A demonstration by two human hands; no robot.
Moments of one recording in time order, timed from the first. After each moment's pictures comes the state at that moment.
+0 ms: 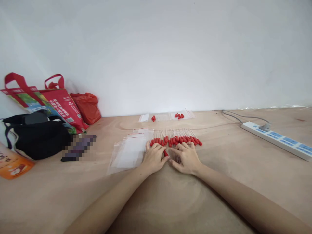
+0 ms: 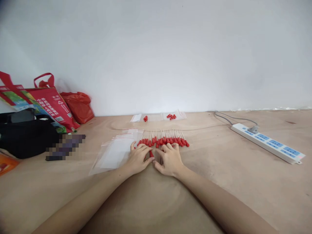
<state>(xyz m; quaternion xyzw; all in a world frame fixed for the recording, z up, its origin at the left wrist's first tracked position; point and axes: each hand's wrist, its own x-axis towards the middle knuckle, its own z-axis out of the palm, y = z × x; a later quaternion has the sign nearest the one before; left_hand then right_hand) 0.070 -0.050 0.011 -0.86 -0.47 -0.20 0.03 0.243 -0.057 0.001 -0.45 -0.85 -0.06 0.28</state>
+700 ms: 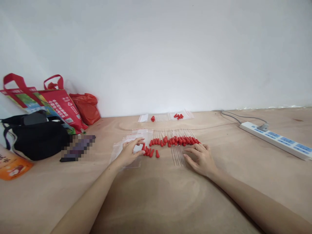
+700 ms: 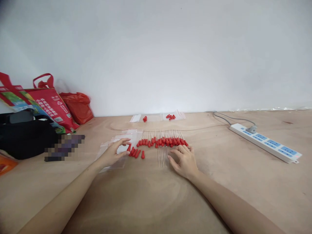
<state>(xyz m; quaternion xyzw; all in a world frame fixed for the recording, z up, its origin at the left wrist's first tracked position) -0.025 -0.027 0.024 -0.80 -0.52 -0.26 -0.12 0.292 -0.062 -0.018 -0.47 -0.78 -0.09 0.40</state>
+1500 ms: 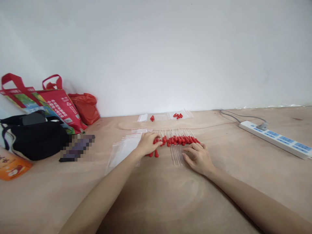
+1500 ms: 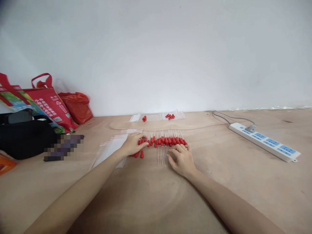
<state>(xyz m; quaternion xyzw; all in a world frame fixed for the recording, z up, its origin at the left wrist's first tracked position) 0.051 0.002 0.041 -0.86 -0.47 -0.20 0.01 0.288 -0.060 -0.017 -0.48 -0.78 -0.09 0.39</state>
